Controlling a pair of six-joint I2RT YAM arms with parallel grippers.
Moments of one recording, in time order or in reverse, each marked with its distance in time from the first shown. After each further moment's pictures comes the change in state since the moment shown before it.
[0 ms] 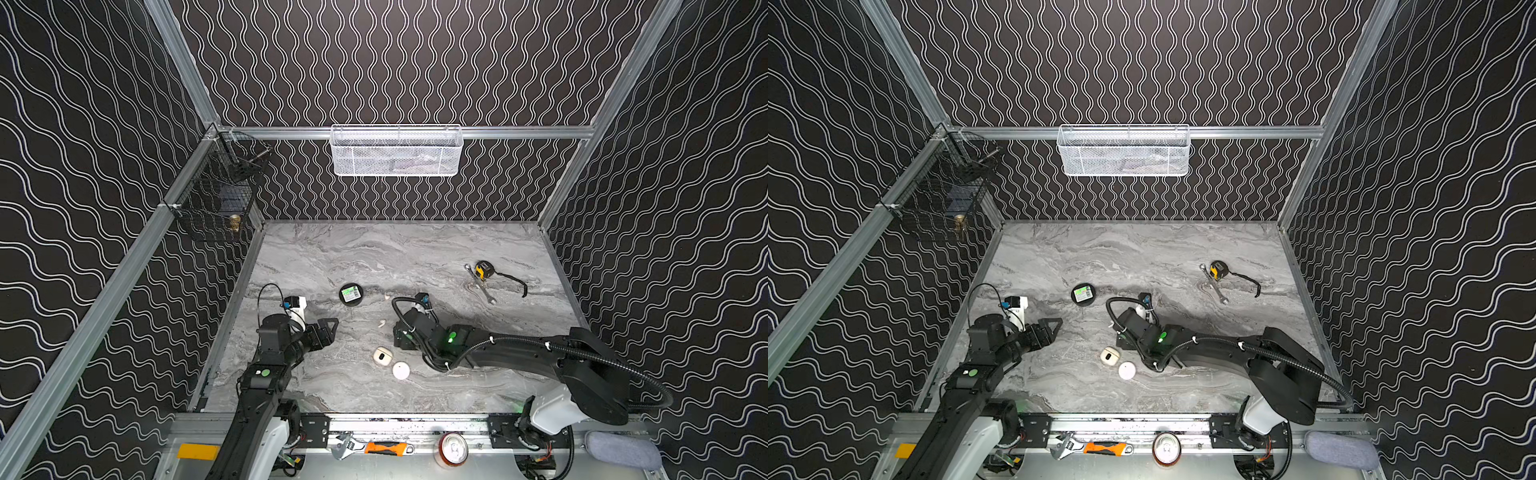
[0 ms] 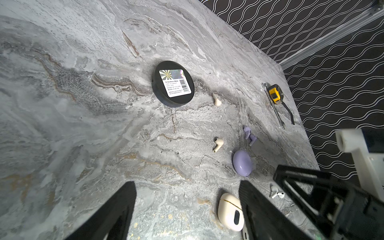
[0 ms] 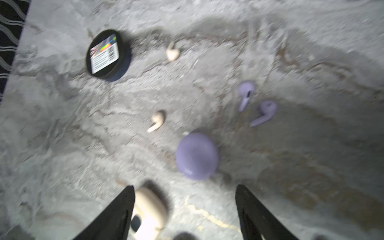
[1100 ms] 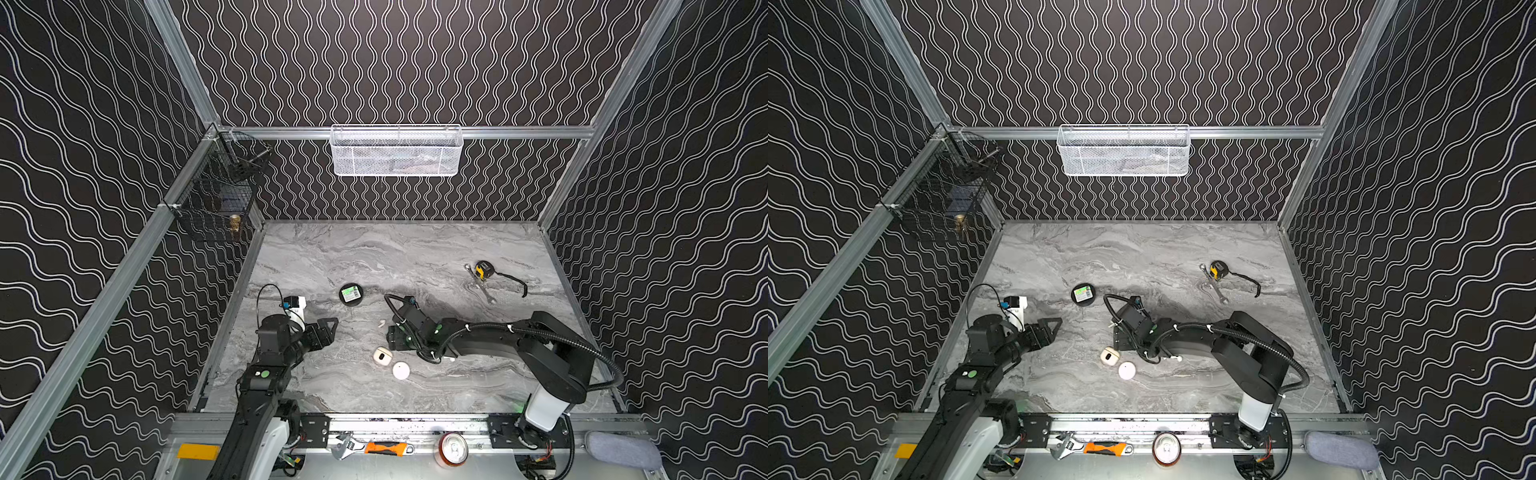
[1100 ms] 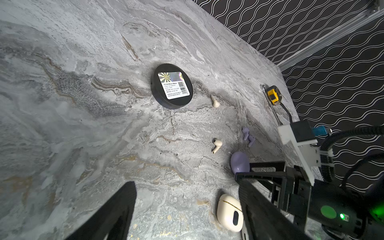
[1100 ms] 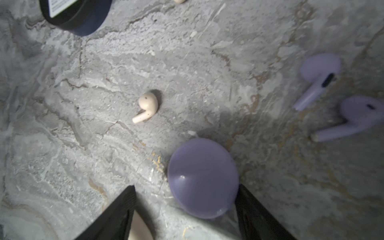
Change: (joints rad) left arm 0.000 -0.019 0.000 -0.003 0.000 0.000; right arm -0.033 0.189 0.035 0.090 -0.230 -0.087
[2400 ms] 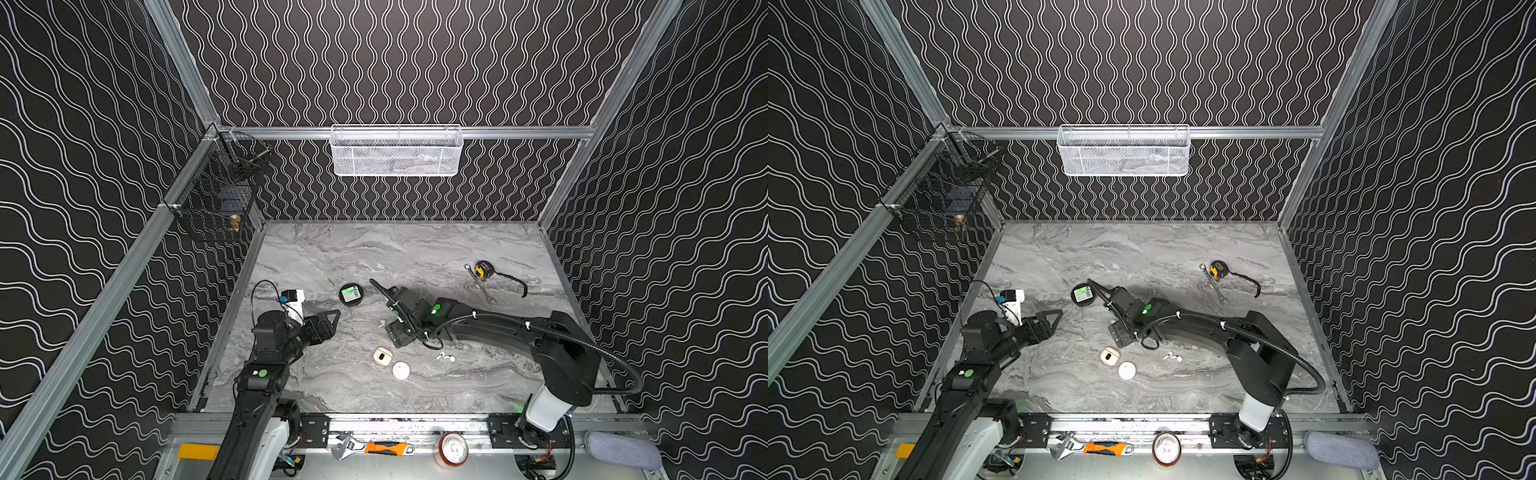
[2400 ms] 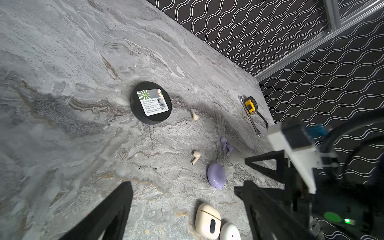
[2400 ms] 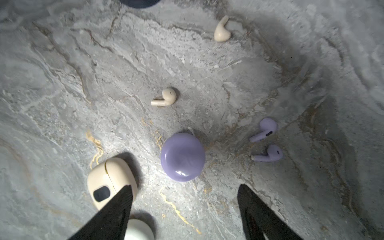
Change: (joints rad) left arm 0.000 0.005 0.049 0.039 0.055 -0.059; right arm -0.024 -0.002 0.270 -0.427 0.035 -0.505
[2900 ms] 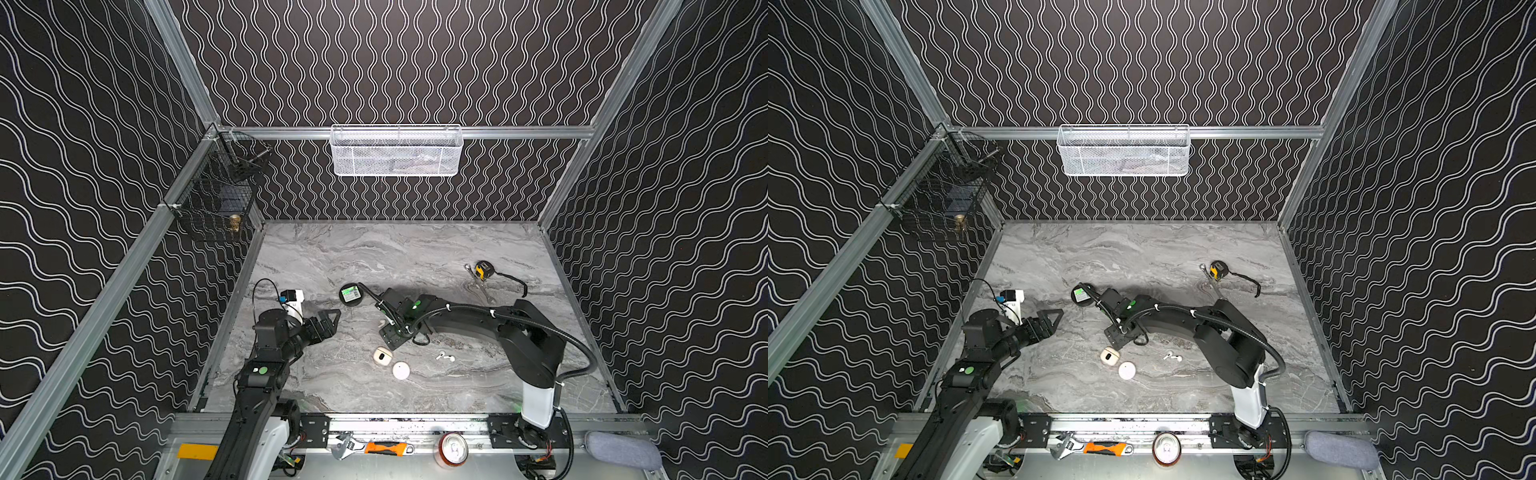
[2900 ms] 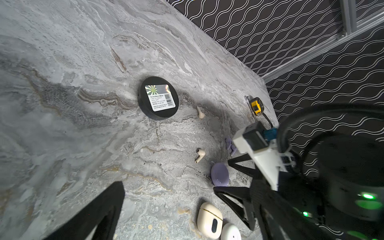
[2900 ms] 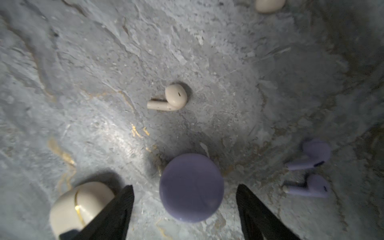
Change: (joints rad) left arm 0.000 0.011 0.012 -0.029 -0.031 -0.022; right arm -0.009 0.198 0.121 -0.051 -0.031 -0.043
